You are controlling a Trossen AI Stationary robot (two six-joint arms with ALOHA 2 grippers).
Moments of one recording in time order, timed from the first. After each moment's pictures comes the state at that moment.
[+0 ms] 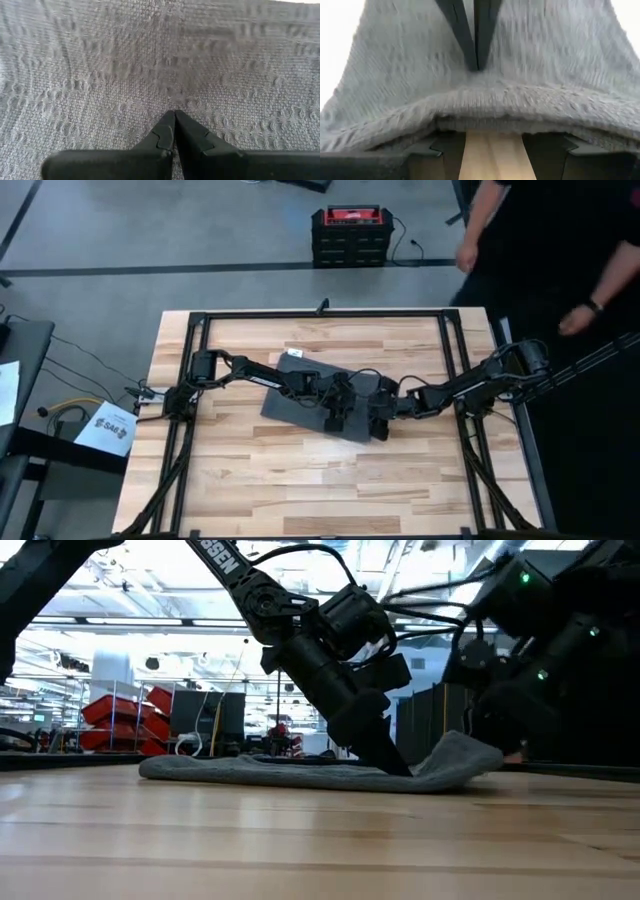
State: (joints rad) left arm 0.05 2.16 1.35 -0.01 0.08 0.16; right arm 0.16 1.51 0.49 0.13 0.33 0.31
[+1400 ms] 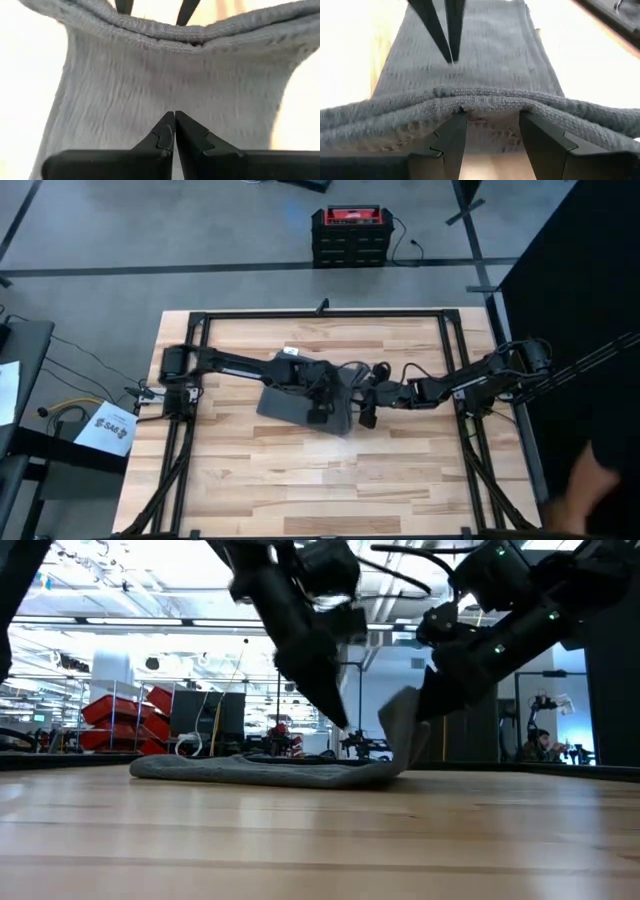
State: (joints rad) left arm 0.04 1.88 1.35 -0.48 -0.06 0.13; right arm 0.07 1.49 0.52 0.37 0.37 0.14
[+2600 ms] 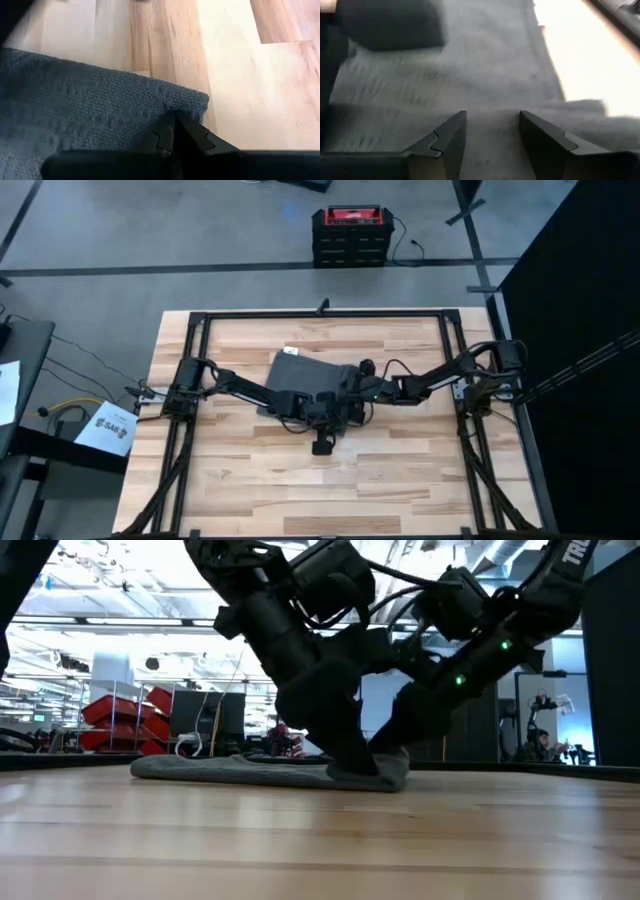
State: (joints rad) left arm -0.12 2.07 1.26 -0.14 -0.05 -0.03; right arm -0.03 1.69 0.63 0.44 0.31 0.00
